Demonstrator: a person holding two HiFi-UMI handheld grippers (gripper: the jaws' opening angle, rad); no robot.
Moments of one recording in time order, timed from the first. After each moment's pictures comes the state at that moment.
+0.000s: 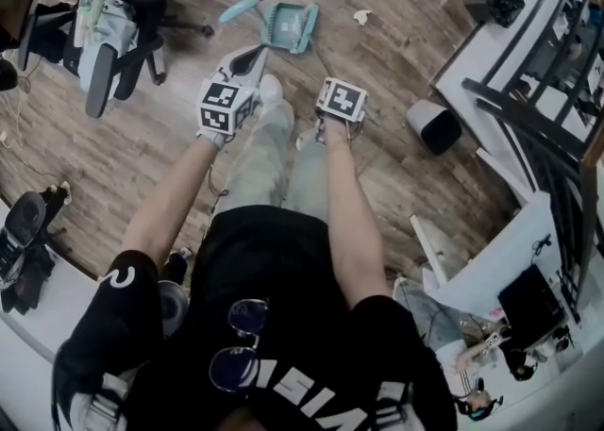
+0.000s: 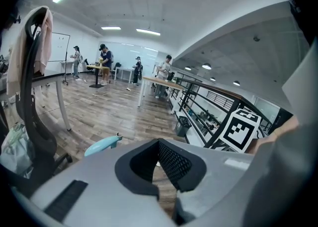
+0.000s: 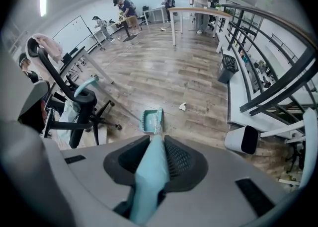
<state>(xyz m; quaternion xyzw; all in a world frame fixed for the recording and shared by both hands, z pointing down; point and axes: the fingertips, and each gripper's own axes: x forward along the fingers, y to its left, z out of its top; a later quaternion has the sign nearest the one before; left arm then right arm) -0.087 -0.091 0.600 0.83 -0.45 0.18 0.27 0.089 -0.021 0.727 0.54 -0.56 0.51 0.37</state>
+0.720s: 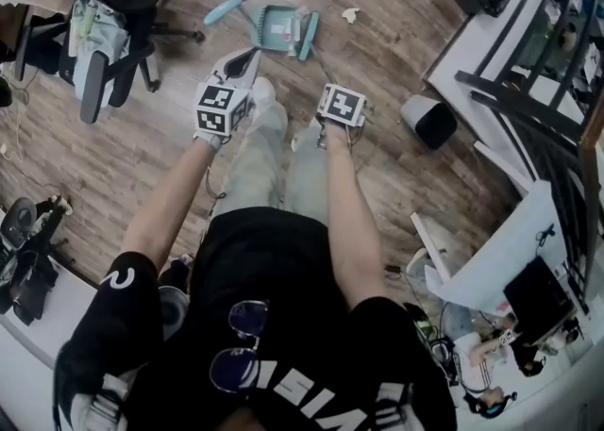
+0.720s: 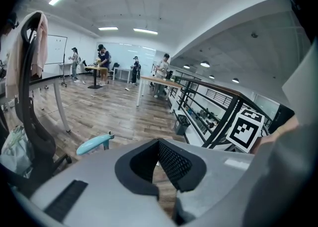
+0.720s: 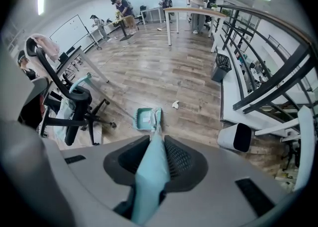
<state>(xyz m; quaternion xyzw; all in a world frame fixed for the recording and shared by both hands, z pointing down) -0.062 -0.074 0.601 0.83 -0.45 0.19 0.25 0.122 0.002 0.727 0.54 -0.57 0.51 0.34</state>
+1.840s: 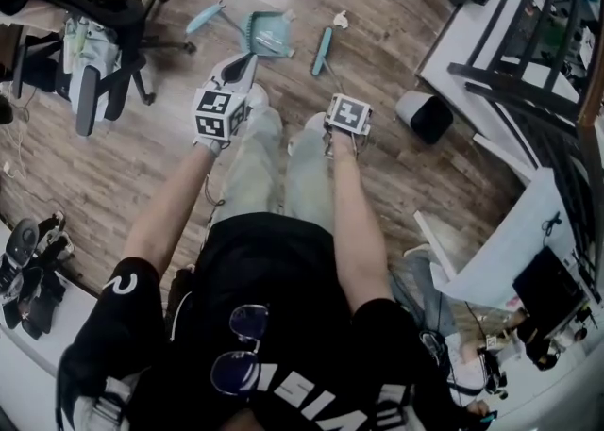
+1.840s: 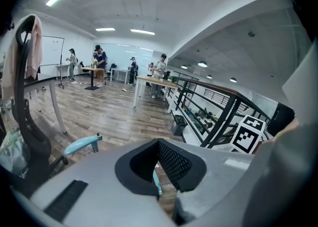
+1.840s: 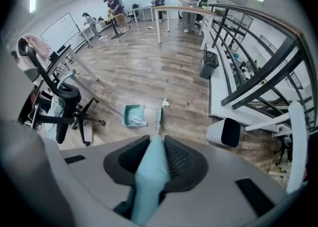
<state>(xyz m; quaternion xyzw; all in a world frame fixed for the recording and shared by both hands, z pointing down) -0.020 -0.067 0.594 0.84 -0.44 0.19 0.25 0.231 0.055 0.731 0.59 -0.49 0.48 0.43</state>
